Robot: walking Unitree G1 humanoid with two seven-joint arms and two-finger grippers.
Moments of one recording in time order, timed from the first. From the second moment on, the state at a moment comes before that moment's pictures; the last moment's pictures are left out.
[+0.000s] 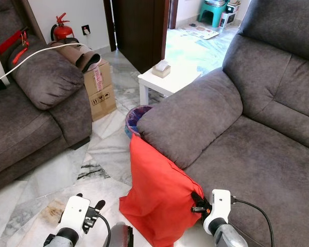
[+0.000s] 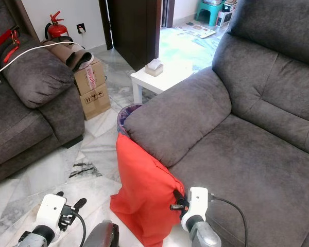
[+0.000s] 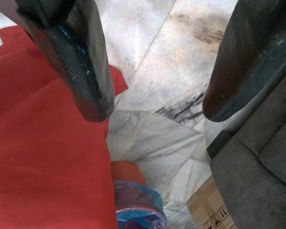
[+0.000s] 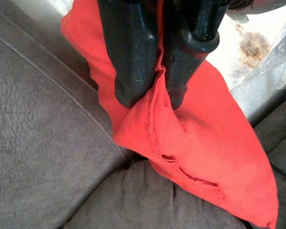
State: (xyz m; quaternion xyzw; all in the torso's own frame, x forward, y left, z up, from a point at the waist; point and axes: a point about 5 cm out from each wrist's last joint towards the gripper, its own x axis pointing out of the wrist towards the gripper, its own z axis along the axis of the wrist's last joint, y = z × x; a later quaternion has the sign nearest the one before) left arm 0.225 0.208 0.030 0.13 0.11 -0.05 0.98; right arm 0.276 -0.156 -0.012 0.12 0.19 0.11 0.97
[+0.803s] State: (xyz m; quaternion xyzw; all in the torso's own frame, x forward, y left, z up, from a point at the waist) left arm 0.219 0.205 0.025 0.12 0.12 -0.05 0.98; right arm 0.262 -0.147 -0.024 0.14 0.22 0.11 0.96
